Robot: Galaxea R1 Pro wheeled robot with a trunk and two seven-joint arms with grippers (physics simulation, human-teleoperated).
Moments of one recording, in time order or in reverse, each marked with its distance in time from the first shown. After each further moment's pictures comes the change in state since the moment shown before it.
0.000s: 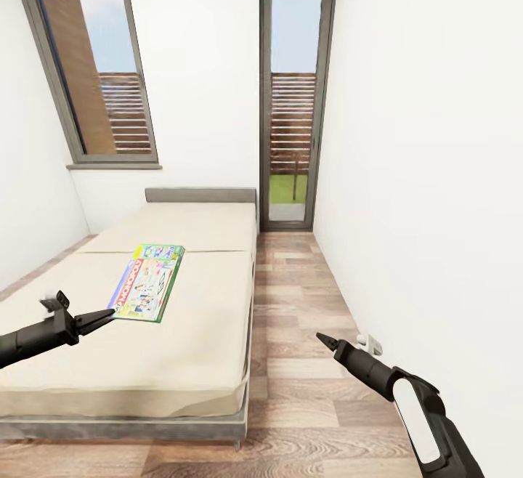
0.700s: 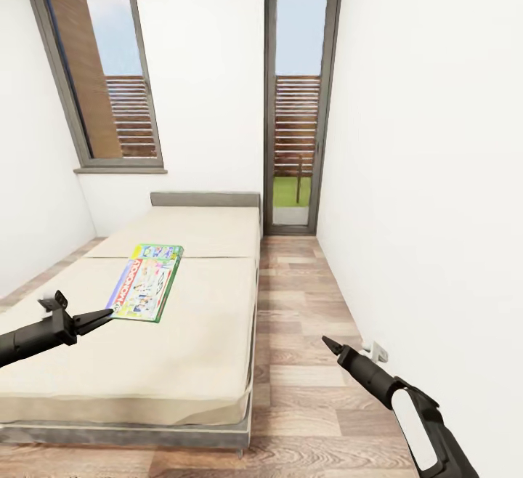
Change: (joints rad) left arm 0.000 0.008 0.000 0.000 0.000 0.002 0.000; right arm 0.000 -0.010 0.000 0.114 0.003 -0.181 0.015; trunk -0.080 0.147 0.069
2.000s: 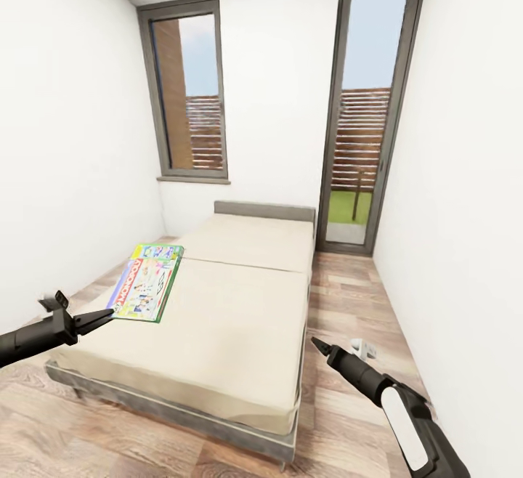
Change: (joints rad) left arm 0.000 -0.003 0.000 -0.001 -0.002 -0.003 -0.004; right arm 0.000 0.006 0.077 -0.018 0.002 -0.002 -0.010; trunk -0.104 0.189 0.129
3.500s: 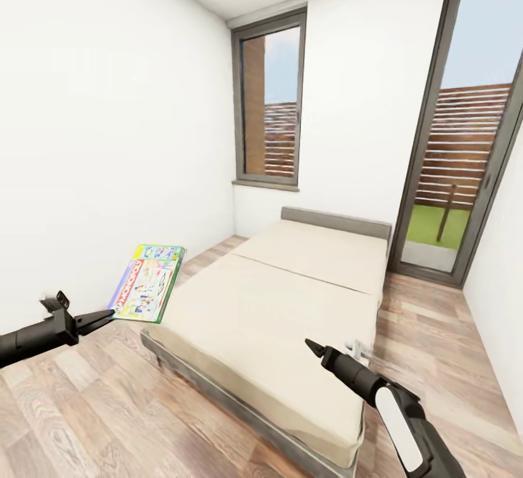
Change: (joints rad) left arm 0.000 -0.001 -0.005 0.000 -0.001 -0.001 0.003; right arm 0.000 0.002 0.045 -0.002 0.001 -0.003 -0.004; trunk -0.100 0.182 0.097
